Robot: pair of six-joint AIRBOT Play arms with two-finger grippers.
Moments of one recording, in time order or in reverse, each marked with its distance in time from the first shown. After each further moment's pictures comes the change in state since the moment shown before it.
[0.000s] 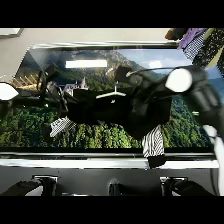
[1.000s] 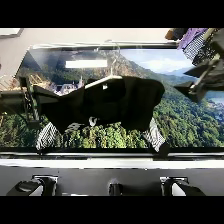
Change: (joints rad) left arm 0.001 0.276 0.115 -0.004 -0.154 -0.111; right arm -0.606 0.136 -0.035 0.425 0.052 -0.310
